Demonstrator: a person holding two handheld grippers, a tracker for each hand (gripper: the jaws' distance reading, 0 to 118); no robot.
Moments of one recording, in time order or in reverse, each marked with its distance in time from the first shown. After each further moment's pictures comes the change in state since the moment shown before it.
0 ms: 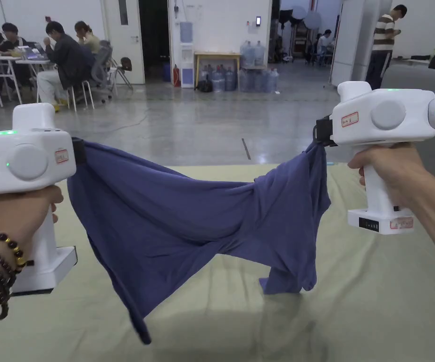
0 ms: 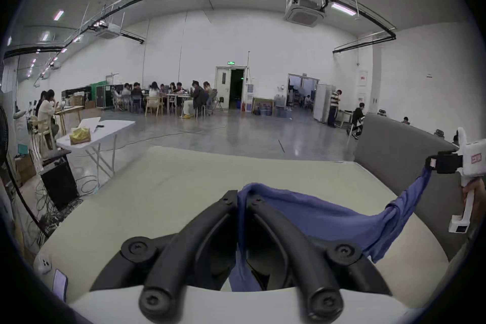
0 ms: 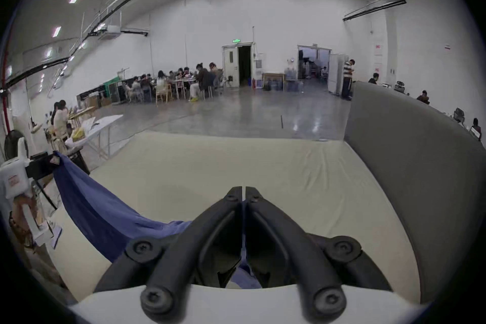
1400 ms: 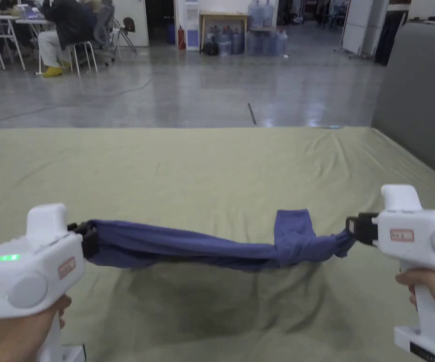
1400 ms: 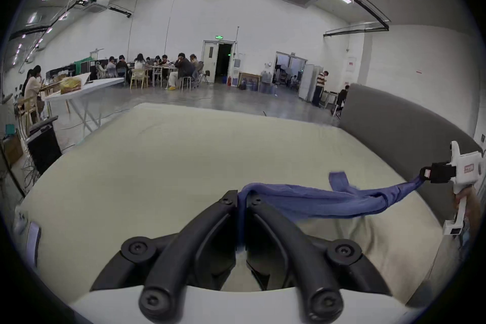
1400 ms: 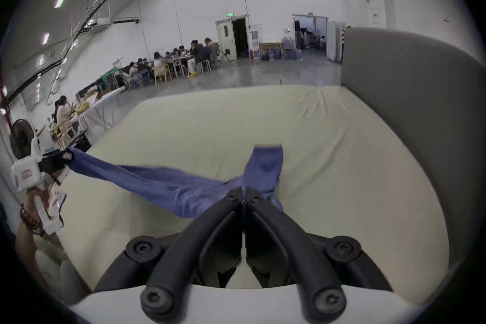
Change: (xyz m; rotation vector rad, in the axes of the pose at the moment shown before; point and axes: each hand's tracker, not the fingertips) left arm -0.029 -0.235 0.108 -0.165 -0.094 0.020; right arm 0.020 -0.266 0.108 -0.209 0.048 -0.080
